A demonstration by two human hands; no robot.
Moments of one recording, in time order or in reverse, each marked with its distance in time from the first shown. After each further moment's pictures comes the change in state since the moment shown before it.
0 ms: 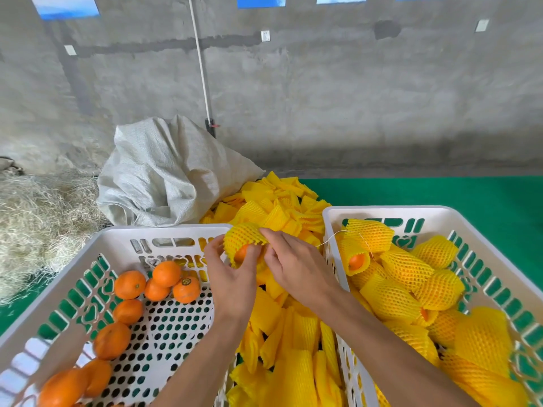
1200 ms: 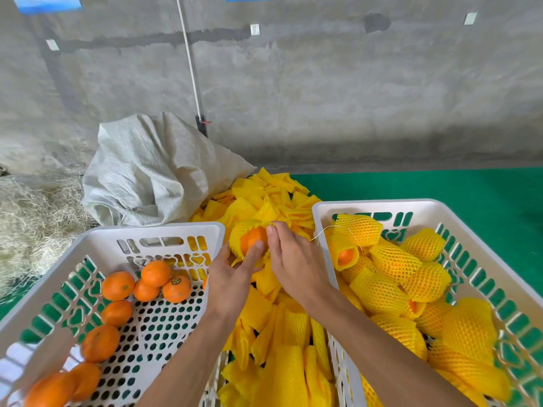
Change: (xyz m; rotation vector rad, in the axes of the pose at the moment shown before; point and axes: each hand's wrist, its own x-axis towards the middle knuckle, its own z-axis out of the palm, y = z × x) left_hand 0.003 -0.002 0.004 -0.013 -0.277 -0.106; right_hand -0.005 0.005 -0.002 -0.012 0.081 0.303
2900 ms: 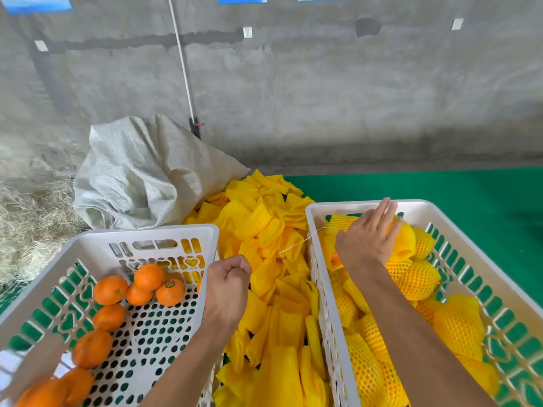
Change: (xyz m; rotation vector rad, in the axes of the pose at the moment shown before) left_hand -0.015 0.009 0.003 0.209 -0.042 0.047; right_hand 0.021 0.119 -0.029 -0.842 -0.221 0.689
